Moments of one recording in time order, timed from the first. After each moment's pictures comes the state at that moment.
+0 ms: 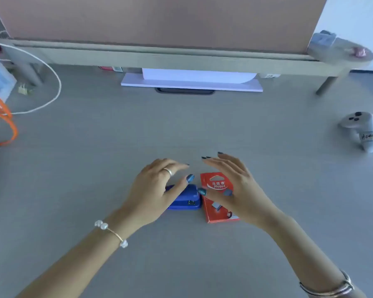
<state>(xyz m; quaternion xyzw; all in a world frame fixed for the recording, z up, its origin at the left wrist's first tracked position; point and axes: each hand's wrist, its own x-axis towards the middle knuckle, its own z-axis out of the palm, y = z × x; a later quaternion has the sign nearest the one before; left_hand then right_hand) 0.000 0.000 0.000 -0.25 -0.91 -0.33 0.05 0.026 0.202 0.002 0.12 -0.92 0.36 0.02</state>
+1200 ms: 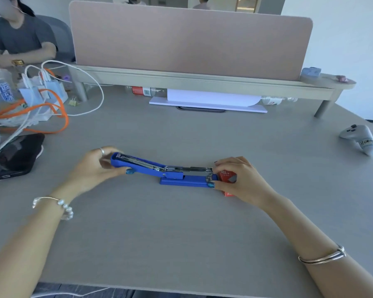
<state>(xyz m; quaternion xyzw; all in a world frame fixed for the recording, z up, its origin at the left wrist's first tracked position) 0.013 -0.161 -0.037 -0.11 -0.89 -0.44 0.07 0.046 0.181 -0.036 0.15 -0.95 0.28 0.09</state>
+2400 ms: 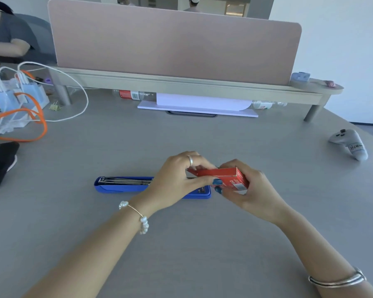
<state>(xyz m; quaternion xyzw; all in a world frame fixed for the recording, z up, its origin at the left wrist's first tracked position) 0.028 0.005 -0.008 -0.34 -0.80 -0.49 0.07 0.064 0.197 -0.015 0.19 -0.87 0.44 0.10</state>
